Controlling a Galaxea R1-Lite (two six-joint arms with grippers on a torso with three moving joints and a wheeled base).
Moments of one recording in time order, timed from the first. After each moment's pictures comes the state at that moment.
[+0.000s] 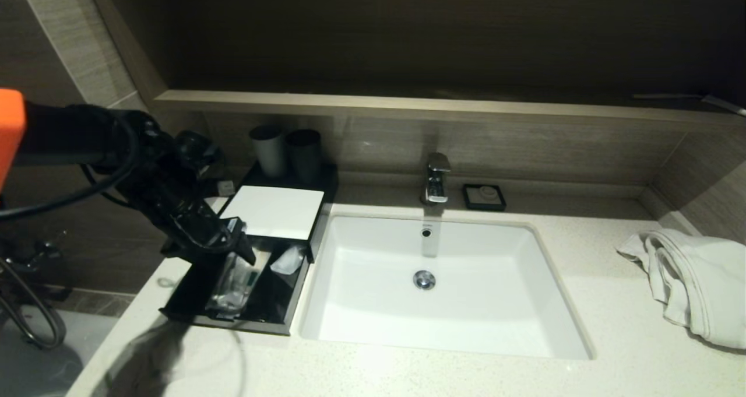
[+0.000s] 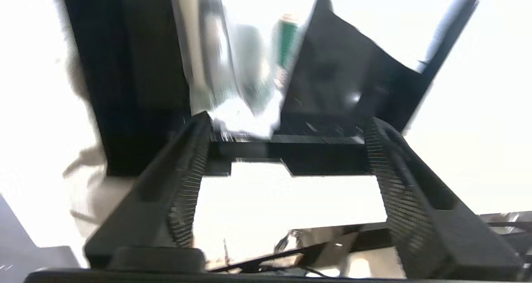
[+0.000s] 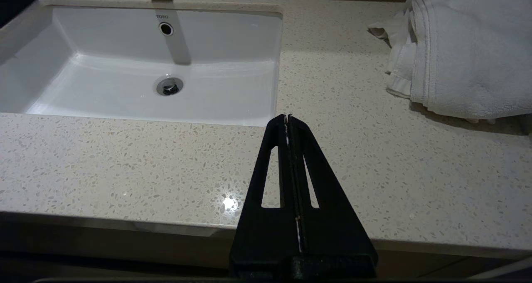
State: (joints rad) left arm -0.10 2.02 -1.68 0.91 -0.19 -0.11; right arm 0.00 0.00 0.00 0.00 0.00 0.00
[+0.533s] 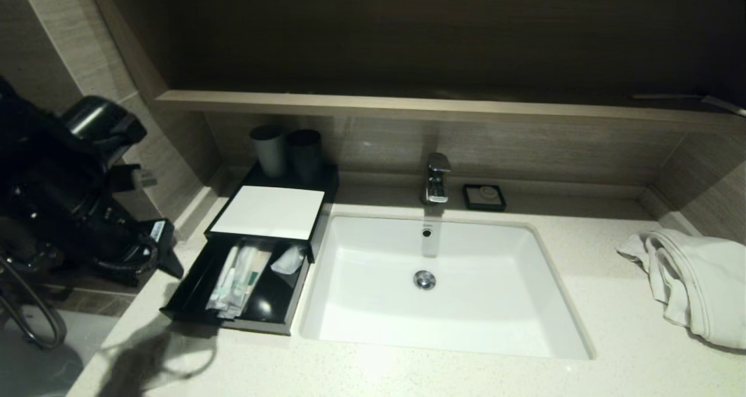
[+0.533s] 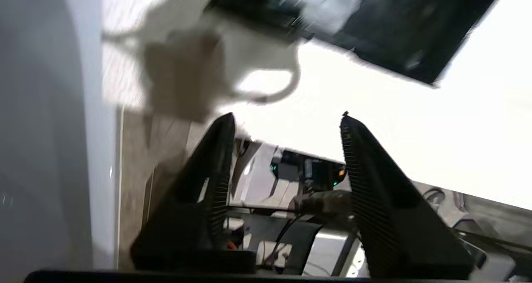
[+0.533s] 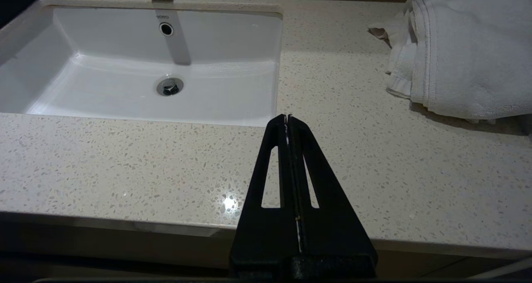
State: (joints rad) left arm -0.10 1.64 -1.42 0.98 0.01 -0.26; right arm 0.00 0.00 0.00 0.00 0.00 0.00
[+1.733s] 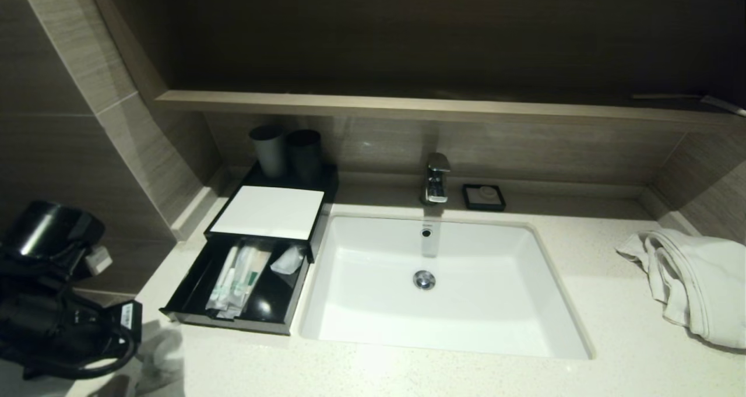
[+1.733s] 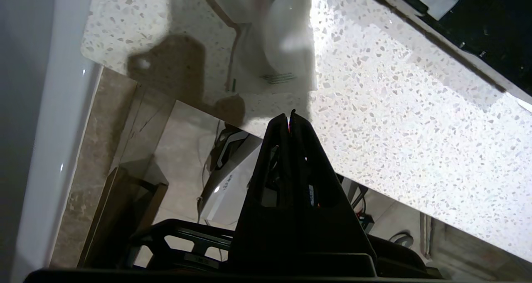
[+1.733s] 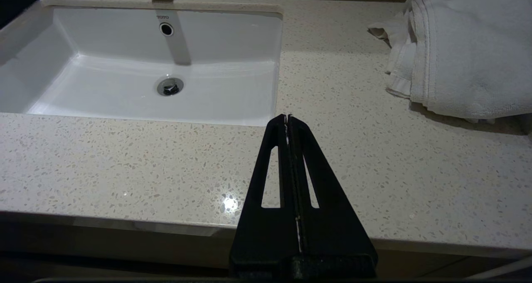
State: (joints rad) left arm 0.01 1.45 -0.79 0.47 0.01 -0.36; right arm 0.00 0.00 0.00 0.00 0.00 0.00
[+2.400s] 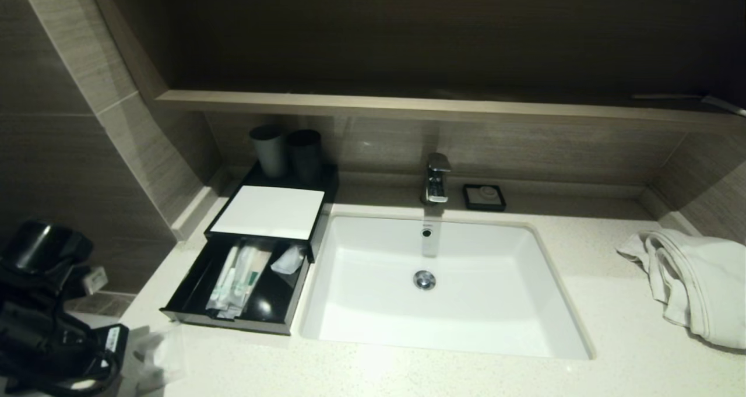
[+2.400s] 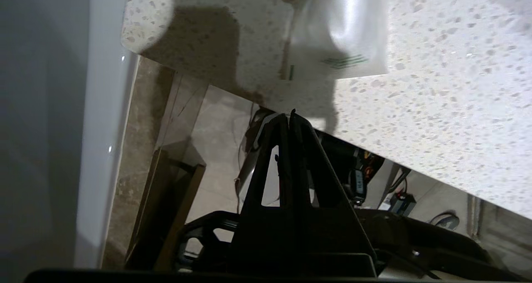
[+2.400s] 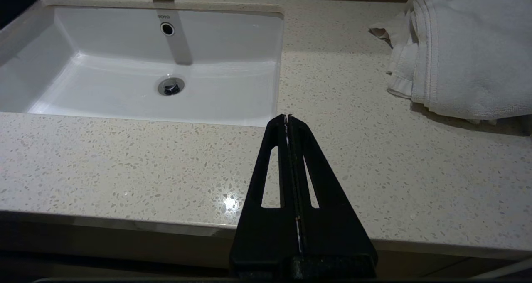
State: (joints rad) left arm 0.13 1.50 -0.73 0.46 0.01 -0.16; right arm 0.00 0.00 0.00 0.00 0.00 0.00
